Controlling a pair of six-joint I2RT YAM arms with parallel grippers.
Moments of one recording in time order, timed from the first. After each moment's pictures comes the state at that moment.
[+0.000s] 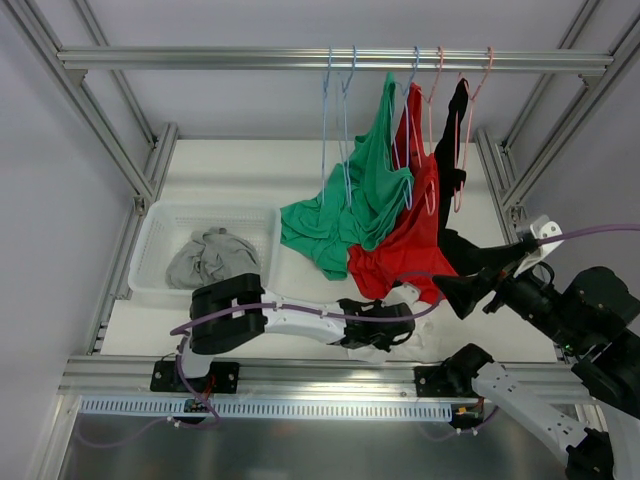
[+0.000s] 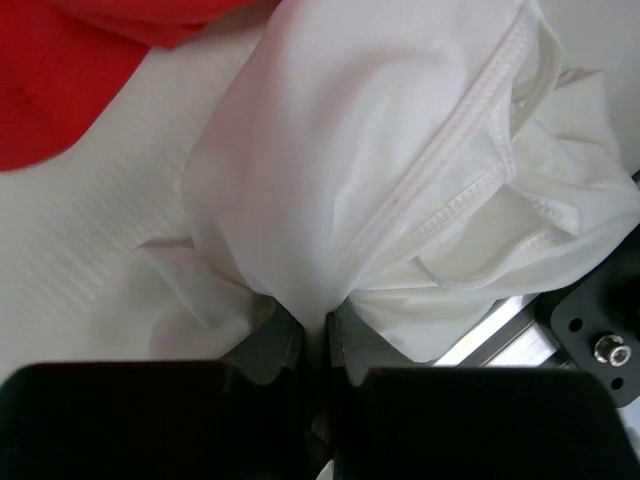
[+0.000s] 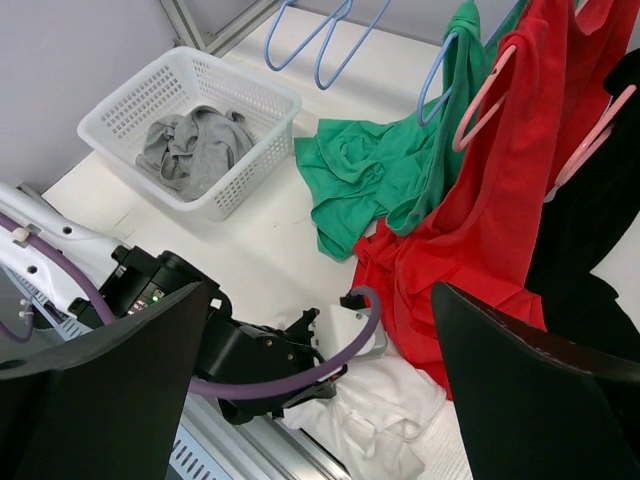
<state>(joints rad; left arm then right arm) -1.41 1.97 1.25 -0.22 -0.30 -0.65 0.66 0.52 1.32 -0.99 -0.04 0.16</state>
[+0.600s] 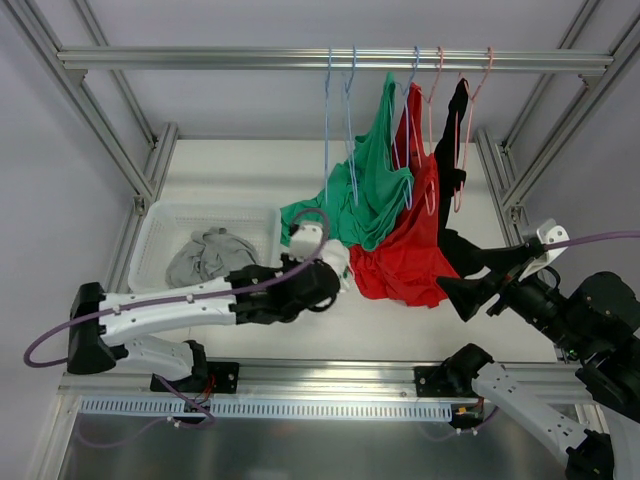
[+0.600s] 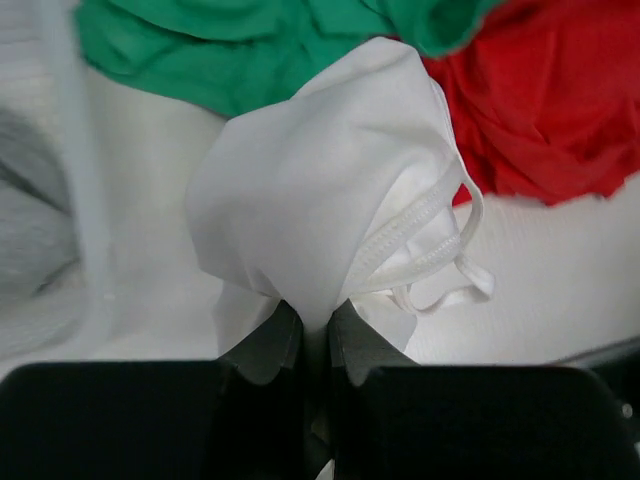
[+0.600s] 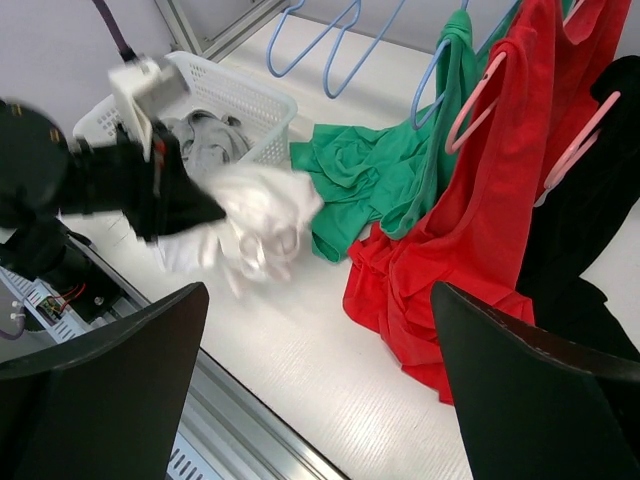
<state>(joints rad) -1.35 1.33 1.11 -0.69 -0.73 -0.85 0.66 0.49 1.32 -0.99 -0.03 0.14</state>
